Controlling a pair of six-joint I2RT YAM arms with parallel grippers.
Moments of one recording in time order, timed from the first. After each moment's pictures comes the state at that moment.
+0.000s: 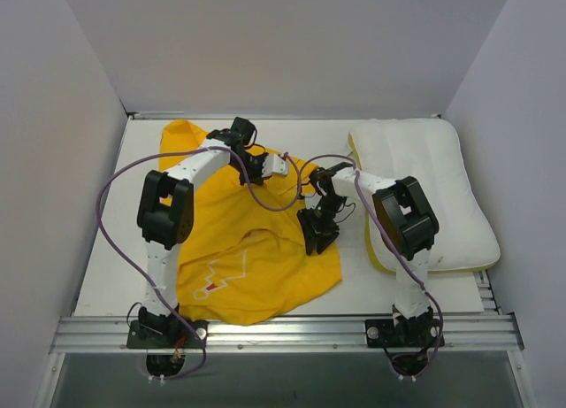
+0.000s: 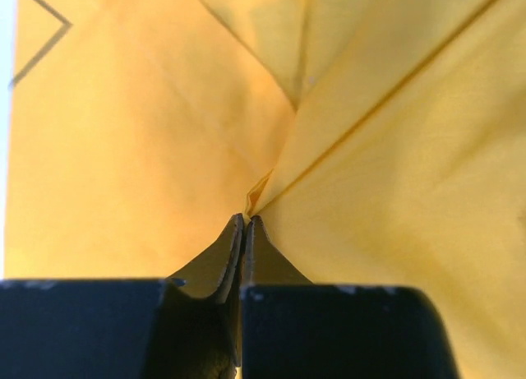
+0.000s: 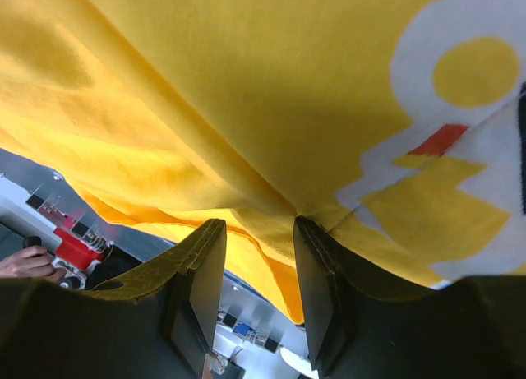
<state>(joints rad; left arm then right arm) -0.41 2.14 1.75 -0.83 0.48 1.22 0.51 2.05 1.33 -0.98 -0.49 0.07</state>
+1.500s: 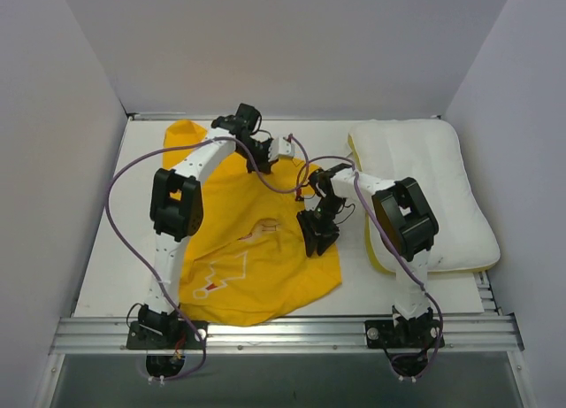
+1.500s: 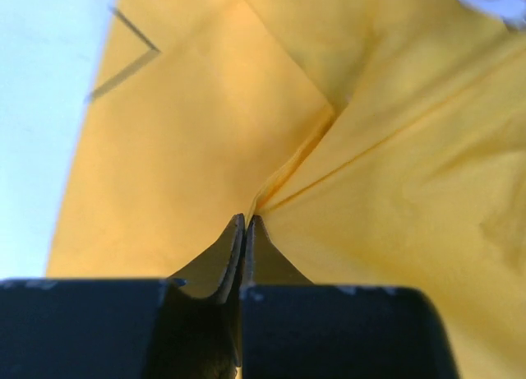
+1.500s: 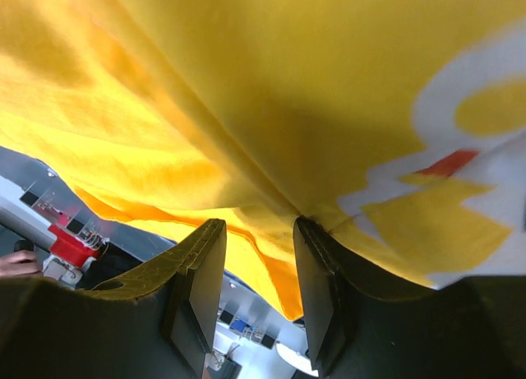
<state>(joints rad) -0.40 2.28 2.03 -0.94 0.54 1.13 0.52 2.05 1.33 -0.99 -0.48 0.06</state>
